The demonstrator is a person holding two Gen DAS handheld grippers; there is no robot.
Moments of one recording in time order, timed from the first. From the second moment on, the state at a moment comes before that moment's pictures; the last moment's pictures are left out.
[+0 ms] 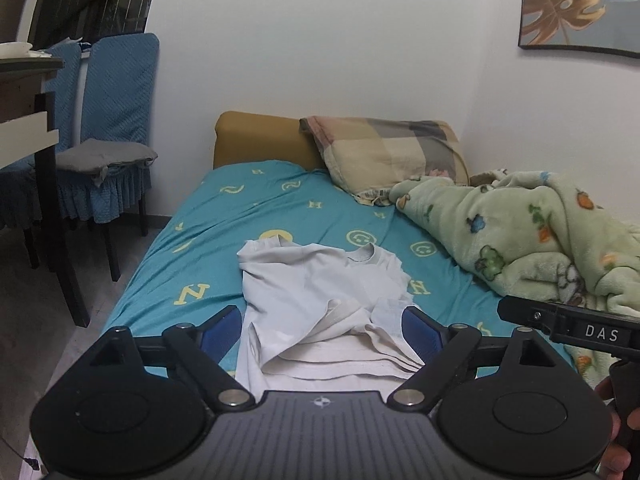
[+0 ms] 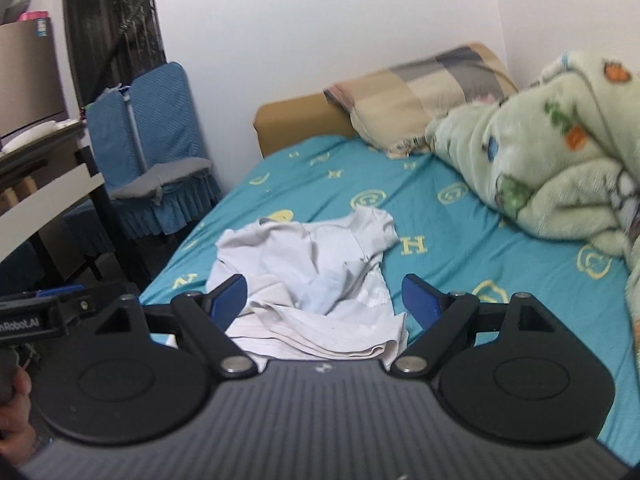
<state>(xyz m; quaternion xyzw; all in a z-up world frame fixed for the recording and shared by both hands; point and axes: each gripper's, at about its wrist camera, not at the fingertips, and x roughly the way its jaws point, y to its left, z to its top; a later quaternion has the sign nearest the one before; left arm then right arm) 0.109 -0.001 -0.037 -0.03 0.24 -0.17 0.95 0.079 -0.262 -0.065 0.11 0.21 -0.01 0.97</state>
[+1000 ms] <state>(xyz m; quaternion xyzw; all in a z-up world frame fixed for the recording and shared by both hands) 0.051 -0.039 -0.025 -0.04 0.32 -0.11 0.94 0.034 -0.302 -0.041 0.19 0.20 -0.02 0.96</state>
